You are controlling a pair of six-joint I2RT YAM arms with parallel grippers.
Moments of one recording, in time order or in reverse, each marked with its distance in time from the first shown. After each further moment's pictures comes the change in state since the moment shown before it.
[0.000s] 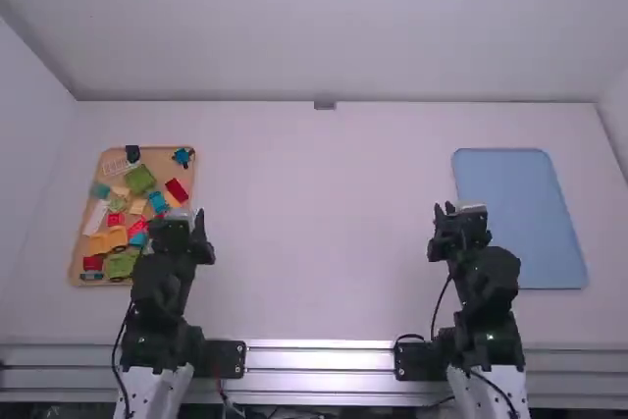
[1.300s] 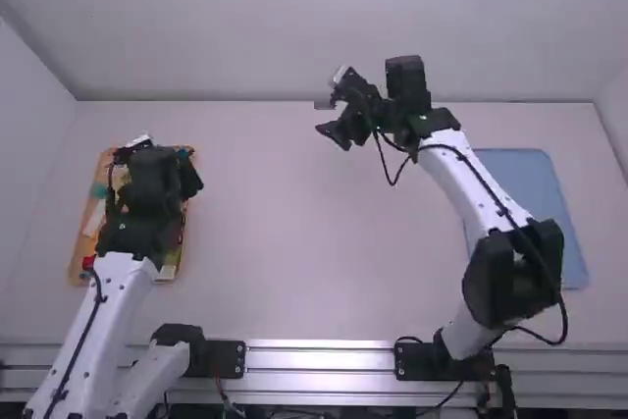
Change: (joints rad) left arm -0.023 0.758 0.706 -0.439 -0.464 -0.443; right arm 0.290 1.390 1.211 -0.238 -0.490 -0.446
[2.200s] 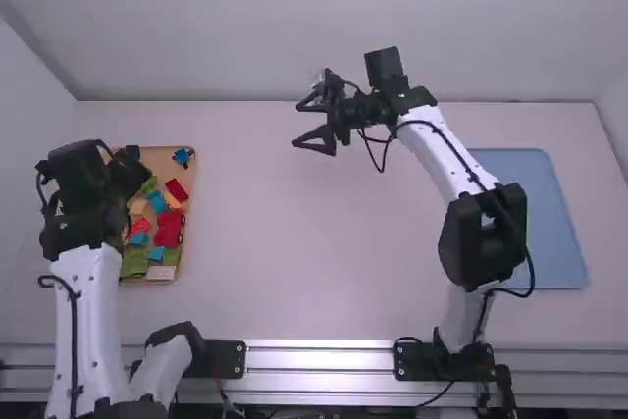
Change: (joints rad) left arm 0.420 0.045 0.140 -0.116 0.305 -0.026; right arm 0.024 0.204 0.231 -0.193 -0.508 -0.069
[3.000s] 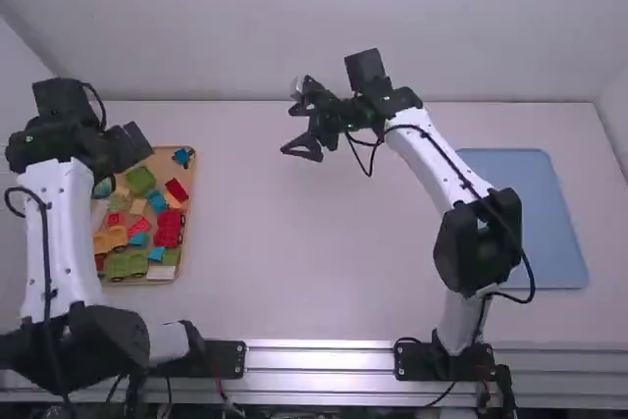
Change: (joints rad) left arm 0.018 0.422 0.516 -0.465 0.114 0.168; right arm 0.069 -0.018 0.019 -0.066 0.203 -0.047
